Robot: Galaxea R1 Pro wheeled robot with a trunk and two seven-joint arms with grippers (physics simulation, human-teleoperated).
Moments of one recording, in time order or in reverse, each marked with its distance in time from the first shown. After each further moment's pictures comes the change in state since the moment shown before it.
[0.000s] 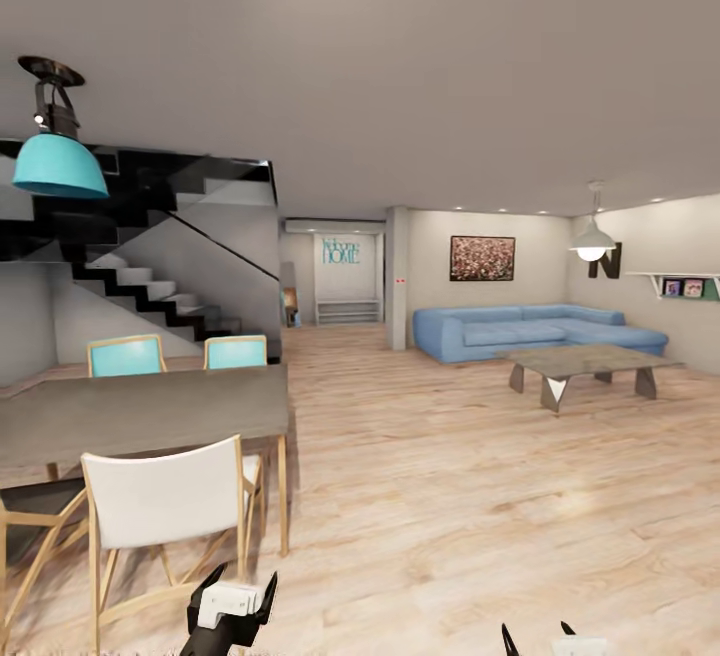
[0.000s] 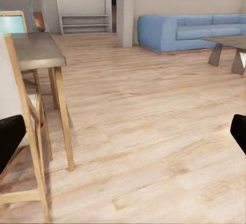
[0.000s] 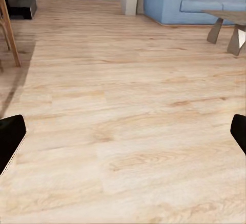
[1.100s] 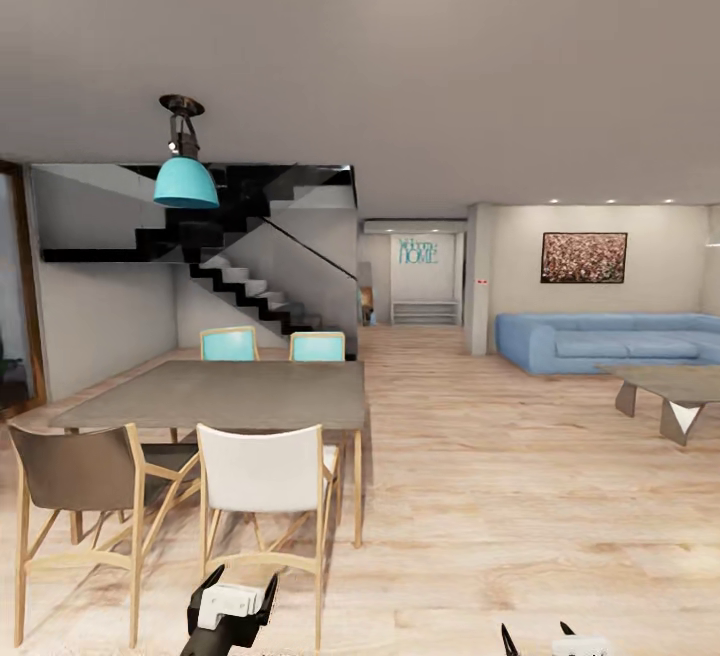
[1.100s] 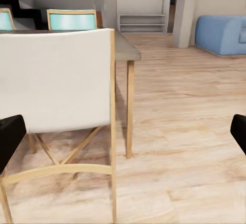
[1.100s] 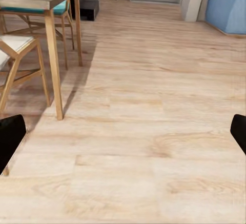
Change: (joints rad) left arm 0.000 0.000 0.000 0.004 0.000 0.000 0.000; right arm -0.004 0.000 0.001 0.007 0.000 0.000 0.000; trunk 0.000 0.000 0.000
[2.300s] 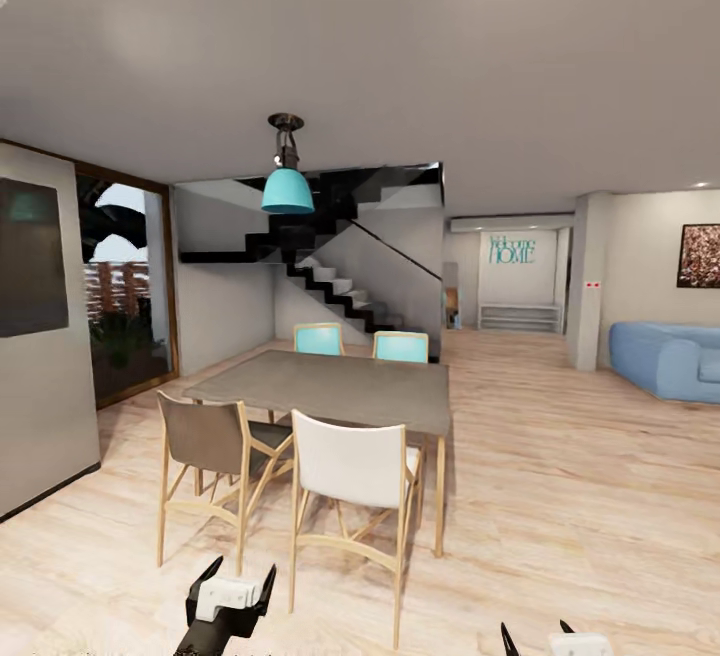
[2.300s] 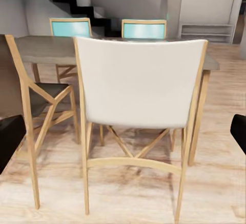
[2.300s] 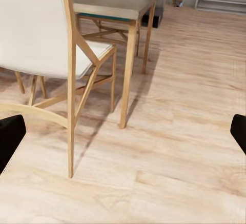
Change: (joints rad) left arm 0.002 0.002 0.005 -0.036 0.003 0.000 -0.006; right arm -0.004 0.000 0.000 0.002 0.000 0.000 0.000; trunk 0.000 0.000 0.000
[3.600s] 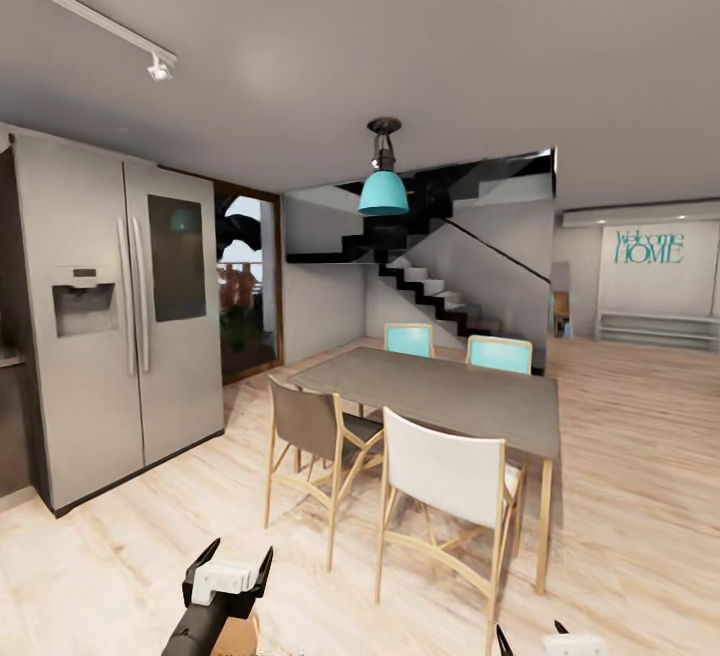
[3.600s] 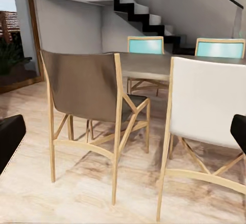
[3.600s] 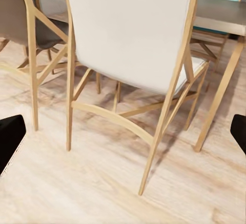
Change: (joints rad) left arm 0.003 0.007 0.005 -0.073 0.009 0.000 -0.006; right arm 0.000 0.000 0.021 0.004 0.000 0.000 0.001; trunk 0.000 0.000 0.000
